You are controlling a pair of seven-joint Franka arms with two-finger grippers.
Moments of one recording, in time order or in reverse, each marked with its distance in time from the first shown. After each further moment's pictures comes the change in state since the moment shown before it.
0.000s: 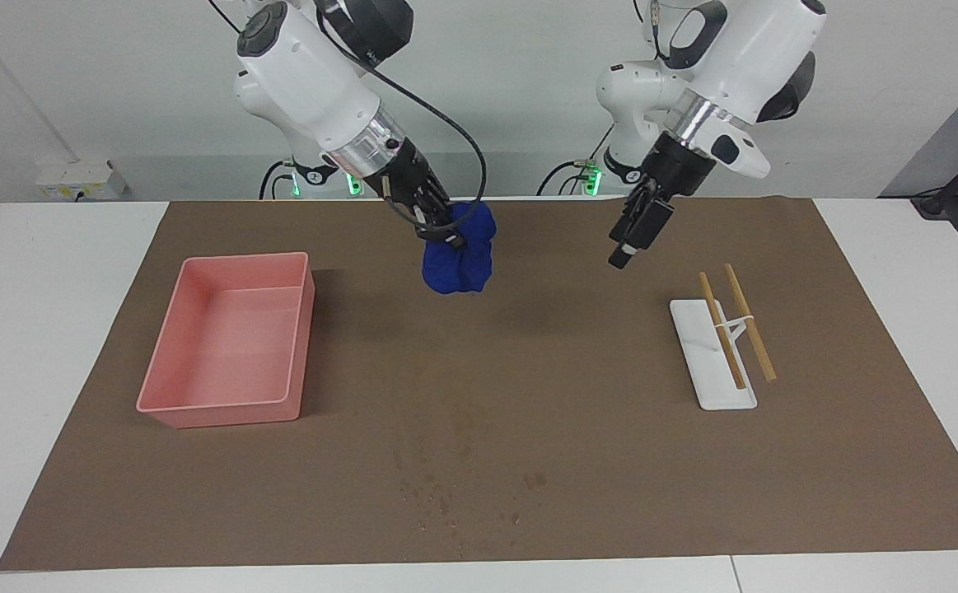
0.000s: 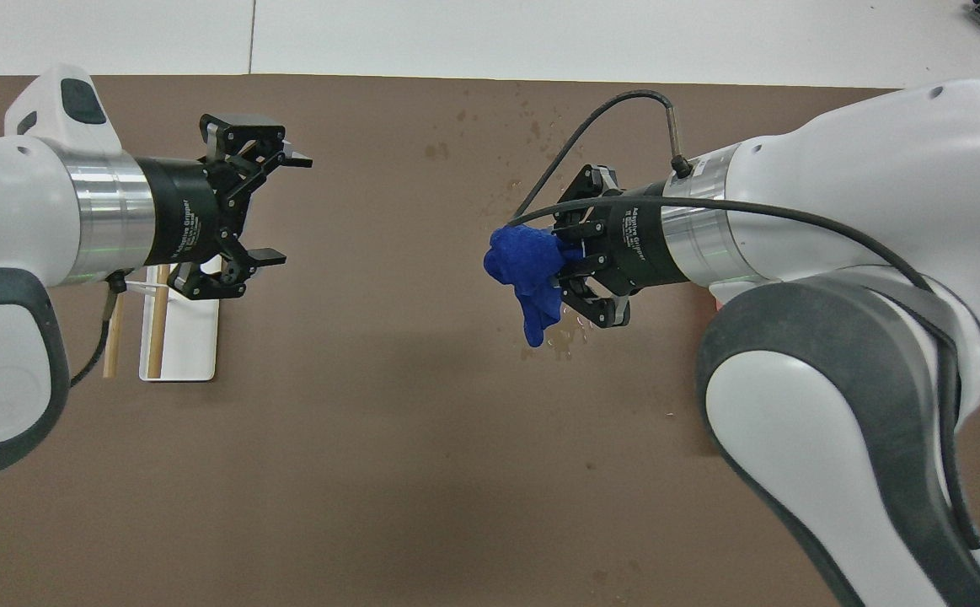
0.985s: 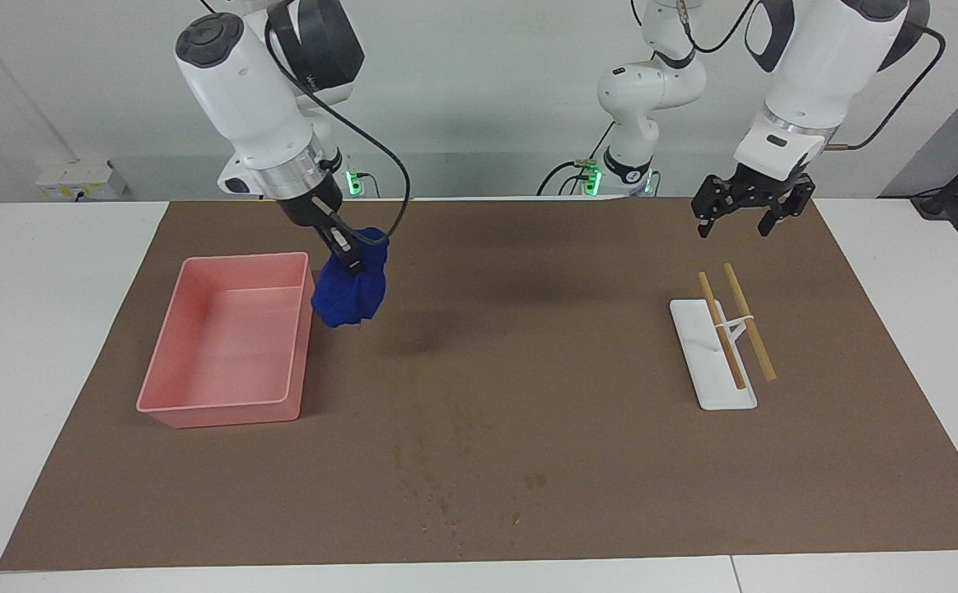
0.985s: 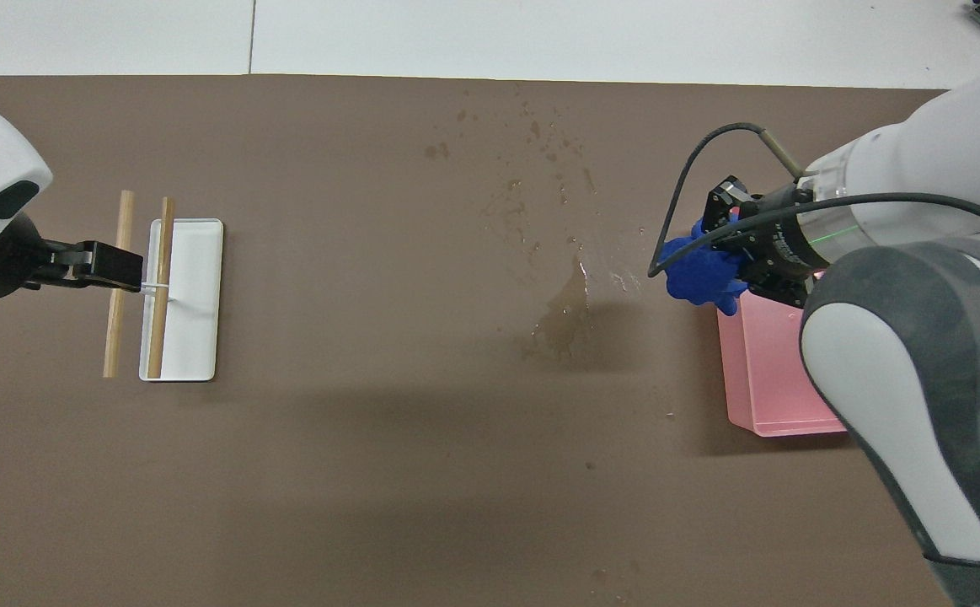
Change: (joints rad) left arm 0.029 0.011 0.134 0.139 0.380 -0.486 1.057; right arm -0.181 -0.034 -0.006 -0.063 -0.390 -0.171 -0.728
